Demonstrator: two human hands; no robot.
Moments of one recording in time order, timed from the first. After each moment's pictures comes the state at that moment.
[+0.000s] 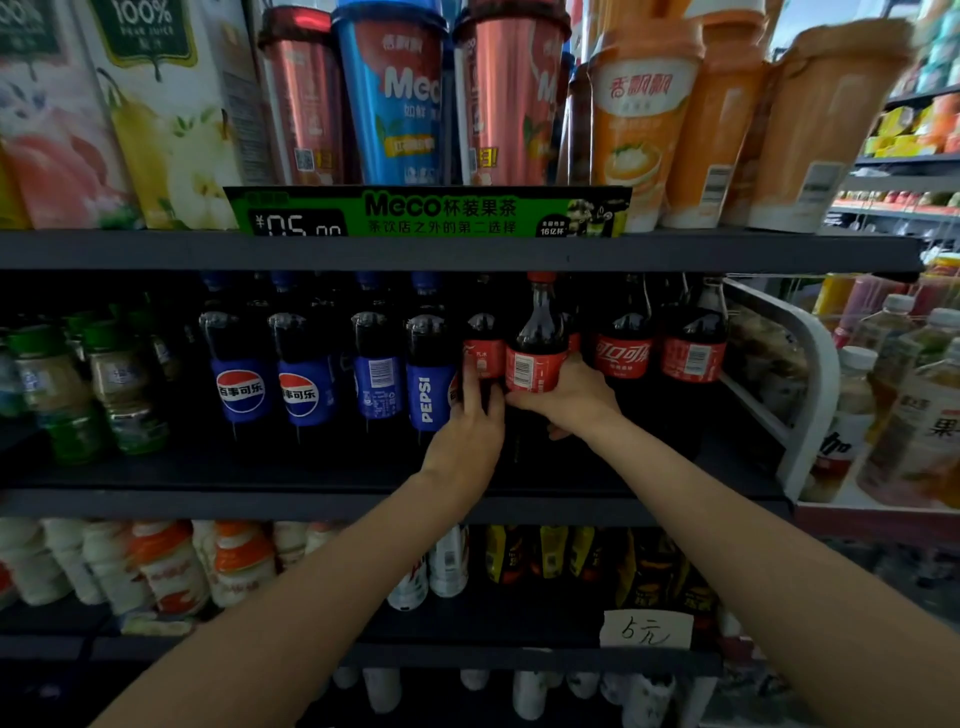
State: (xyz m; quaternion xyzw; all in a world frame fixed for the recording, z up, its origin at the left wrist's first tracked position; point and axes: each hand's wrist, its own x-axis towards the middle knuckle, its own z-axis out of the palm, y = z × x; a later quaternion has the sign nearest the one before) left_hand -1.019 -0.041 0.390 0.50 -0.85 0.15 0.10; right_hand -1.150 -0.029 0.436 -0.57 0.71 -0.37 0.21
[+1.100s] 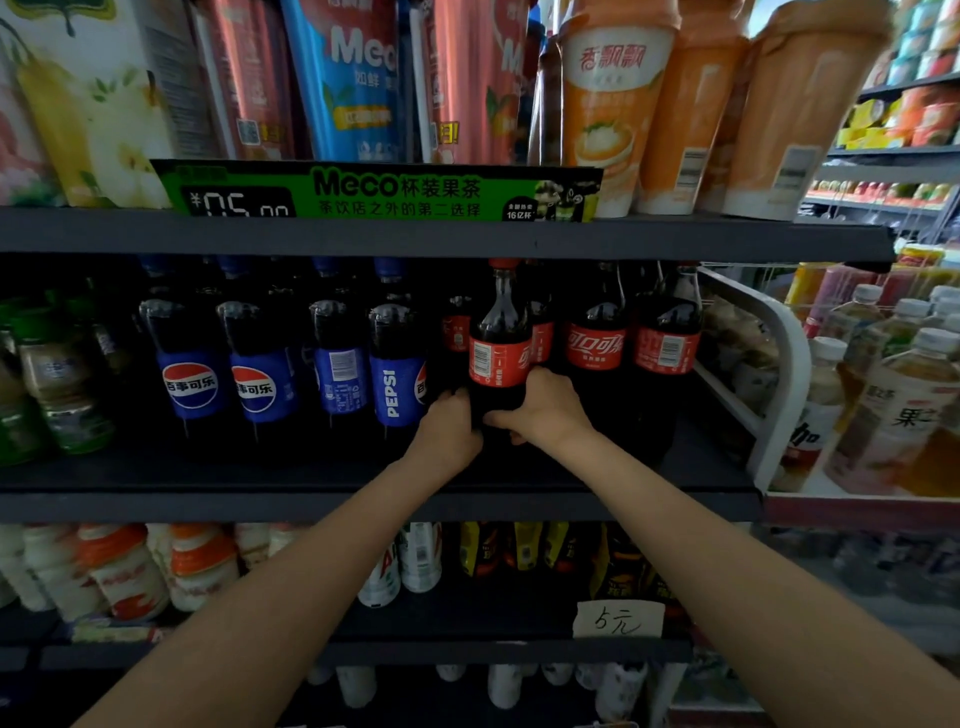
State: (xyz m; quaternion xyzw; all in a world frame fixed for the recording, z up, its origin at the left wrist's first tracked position) left_hand -1.036 -0.072 0.388 0.51 -0.80 -0.17 0.25; right_hand -1.155 -0.038 0.414 -0.60 0.69 -0.35 0.21
